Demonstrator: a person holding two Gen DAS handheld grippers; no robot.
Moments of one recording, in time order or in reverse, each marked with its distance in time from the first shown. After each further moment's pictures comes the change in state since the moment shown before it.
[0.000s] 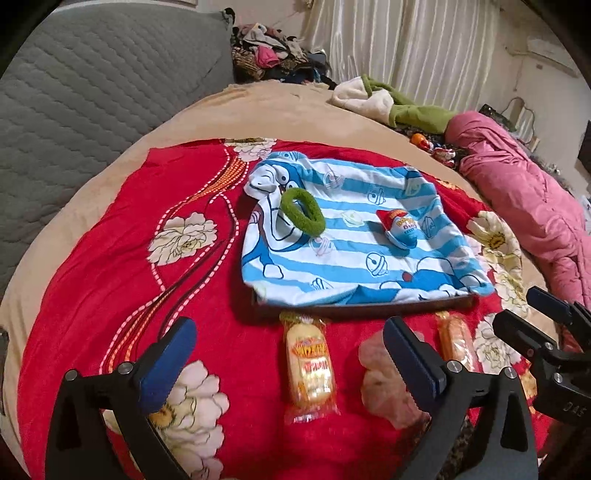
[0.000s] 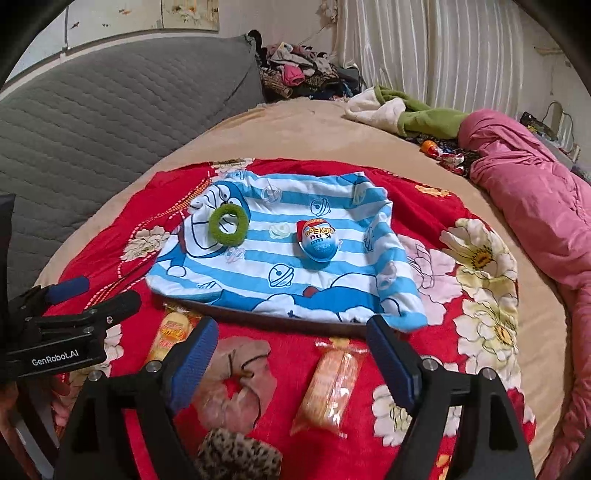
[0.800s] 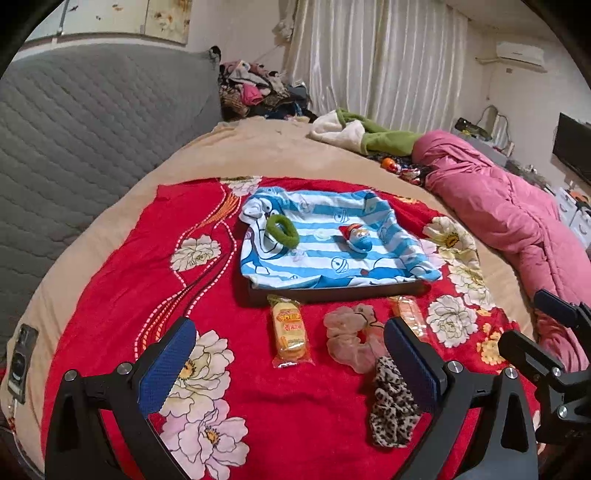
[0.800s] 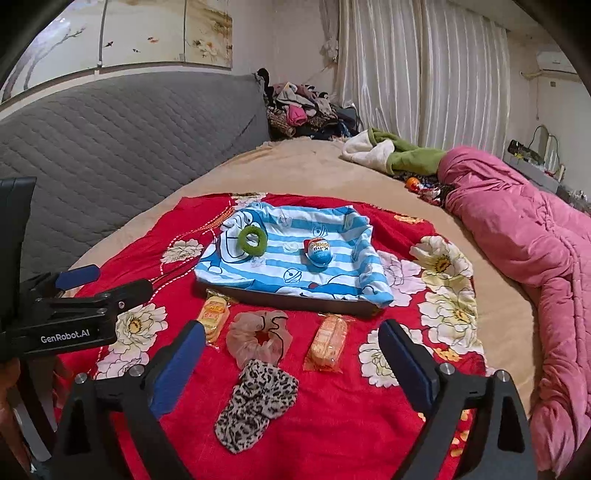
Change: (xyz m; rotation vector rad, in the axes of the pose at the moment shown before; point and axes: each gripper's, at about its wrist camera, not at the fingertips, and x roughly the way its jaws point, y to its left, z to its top) left arm -0.117 -0.013 -0.043 0.063 -0.138 -0.029; right arm -0.125 0.024 -0.056 -0.034 -0.163 -0.018
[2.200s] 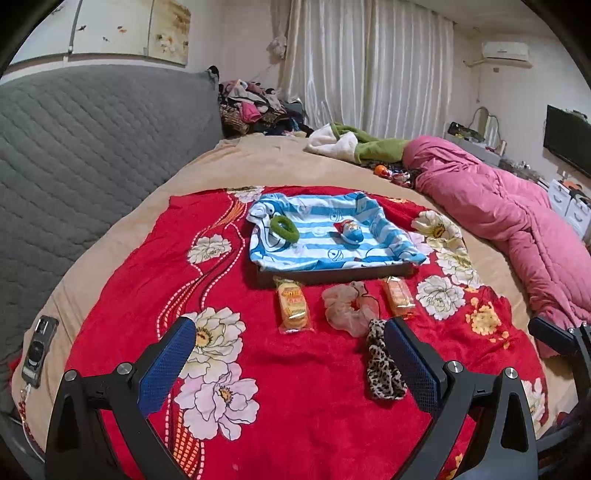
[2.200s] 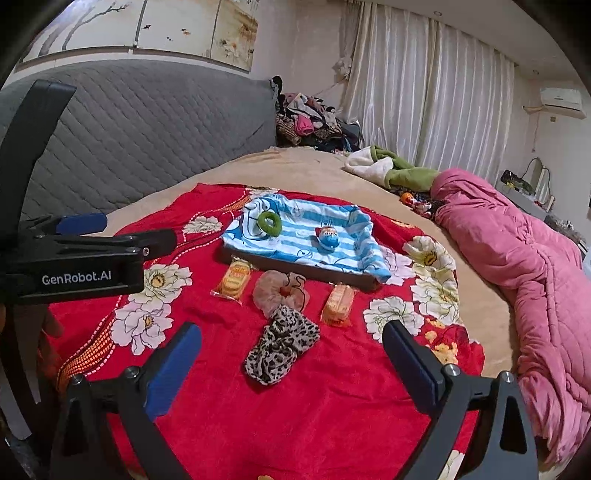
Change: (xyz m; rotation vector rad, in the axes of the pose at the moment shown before) left arm -0.060 0.001 -0.051 0.043 -0.064 0.019; right arm -0.054 0.056 -0.066 -0.097 -0.029 -0.063
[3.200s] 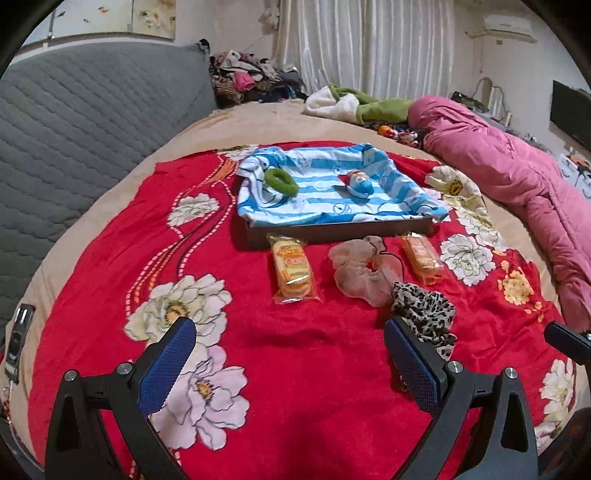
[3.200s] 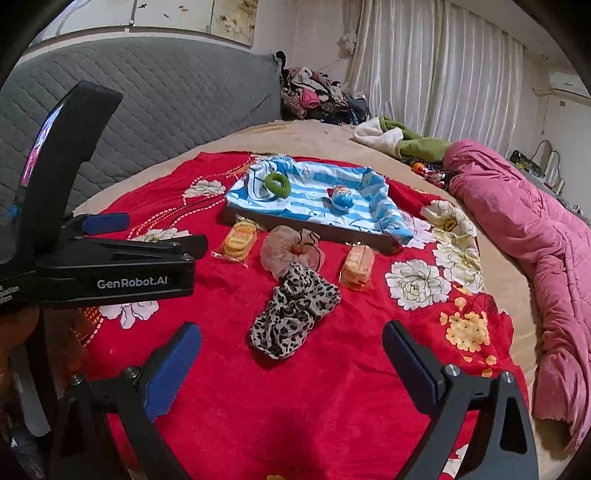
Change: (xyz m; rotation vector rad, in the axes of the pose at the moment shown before) left arm 0.083 -0.011 -0.032 0.037 0.113 0.007; right arm 0.048 0.006 -0.033 0.012 0.100 0.031
